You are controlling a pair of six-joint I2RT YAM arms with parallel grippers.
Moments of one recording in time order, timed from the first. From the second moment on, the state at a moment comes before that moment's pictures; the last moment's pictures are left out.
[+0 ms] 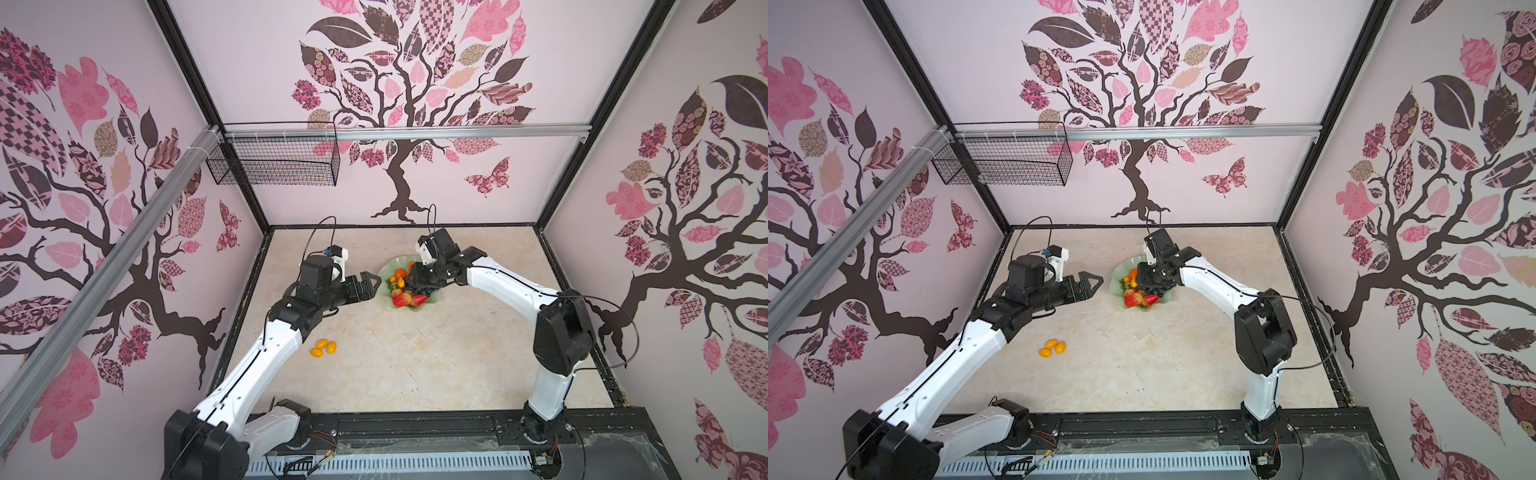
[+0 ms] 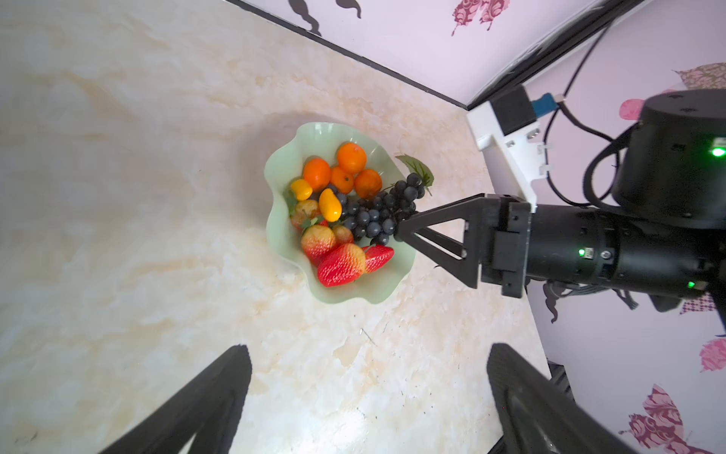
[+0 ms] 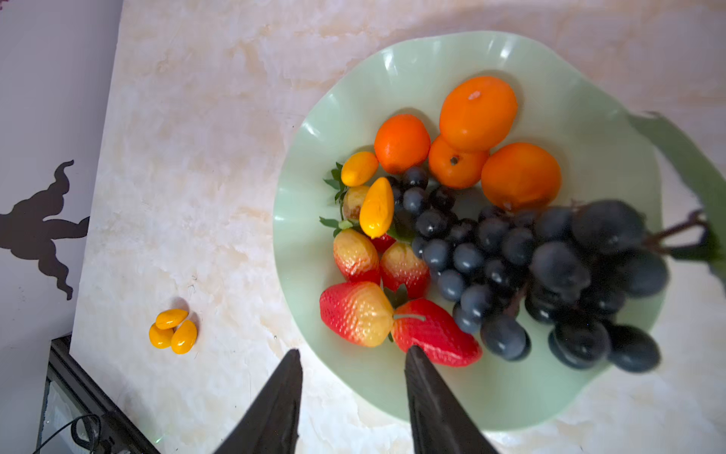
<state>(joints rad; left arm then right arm) -0.37 1.07 0.94 -0.45 0.27 -0.56 0.60 1.80 1.48 -0.60 -0.19 0.47</state>
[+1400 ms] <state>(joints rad) 0.09 0.79 0.87 -0.90 0.14 -0.64 1.09 2.13 1.69 -0.43 -0.03 0.69</state>
